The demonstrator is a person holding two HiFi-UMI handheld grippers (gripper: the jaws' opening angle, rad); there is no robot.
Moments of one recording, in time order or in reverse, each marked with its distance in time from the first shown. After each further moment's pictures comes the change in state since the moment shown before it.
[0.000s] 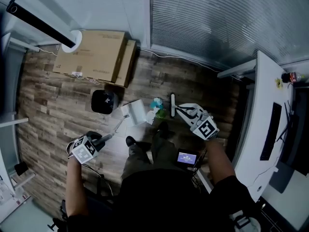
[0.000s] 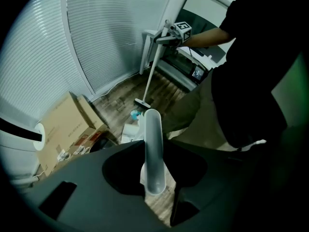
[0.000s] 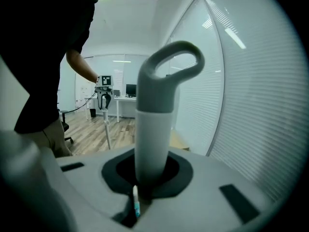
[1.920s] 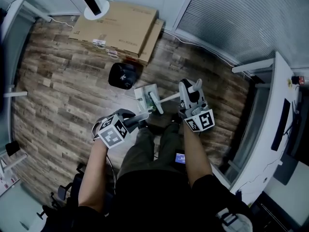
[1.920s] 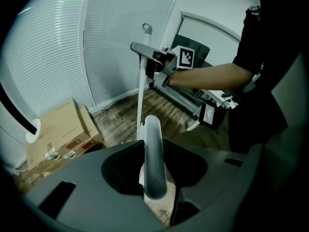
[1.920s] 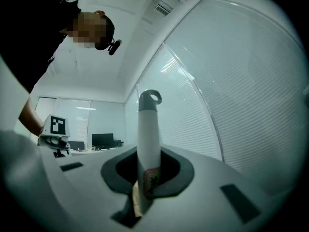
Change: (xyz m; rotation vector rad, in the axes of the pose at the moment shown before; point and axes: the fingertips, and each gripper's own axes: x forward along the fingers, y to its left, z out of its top) left arm 0.003 -0.044 -0.040 -0.025 -0.307 -0.005; right arm 0.123 0.102 0.159 0.338 -0.607 -0.404
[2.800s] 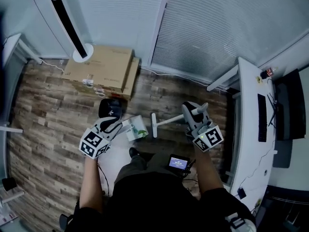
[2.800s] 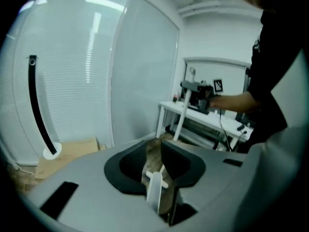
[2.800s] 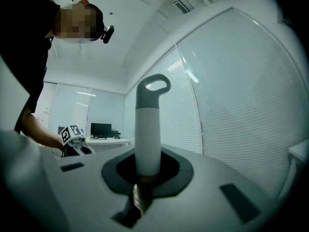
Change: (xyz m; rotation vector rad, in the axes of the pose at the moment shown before) left arm -0.126 0.019 0.081 -0.043 -0.565 0.223; right arm -0.085 0.024 0.162 -0.144 0.123 -0.051
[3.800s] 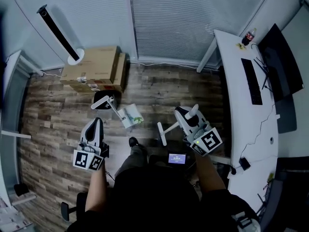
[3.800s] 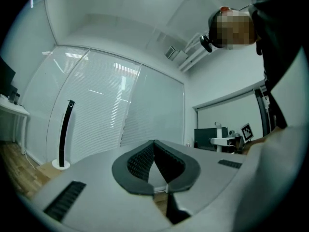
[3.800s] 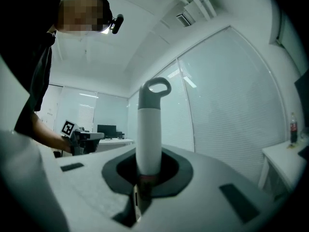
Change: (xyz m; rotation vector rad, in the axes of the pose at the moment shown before) left arm -0.119 -0.216 0.065 -0.092 -0.672 0.312; right arm -0.263 0.085 0.028 -0.015 -0.006 -0.025
